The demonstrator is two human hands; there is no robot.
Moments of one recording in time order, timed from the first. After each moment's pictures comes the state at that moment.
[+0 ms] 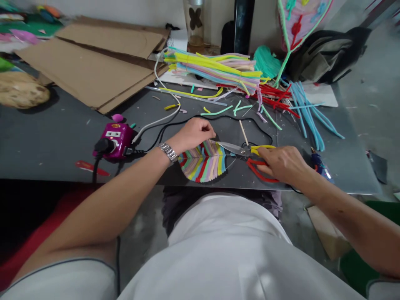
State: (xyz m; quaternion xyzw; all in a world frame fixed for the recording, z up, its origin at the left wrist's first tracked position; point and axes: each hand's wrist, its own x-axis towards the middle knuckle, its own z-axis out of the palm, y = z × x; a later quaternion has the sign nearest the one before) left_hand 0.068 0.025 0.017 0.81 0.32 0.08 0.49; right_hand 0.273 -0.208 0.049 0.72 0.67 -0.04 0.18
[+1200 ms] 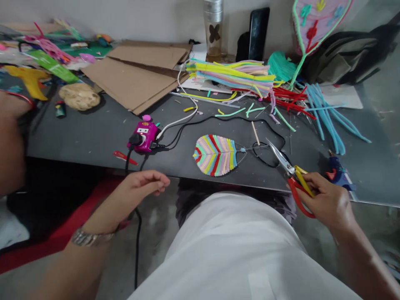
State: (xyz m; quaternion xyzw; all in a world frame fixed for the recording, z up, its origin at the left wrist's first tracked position) left_hand -0.141 -0.058 0.043 0.65 0.52 0.07 0.55; right_hand 0.278 -0.331 0.002 0.85 0.49 -0.06 -0.21
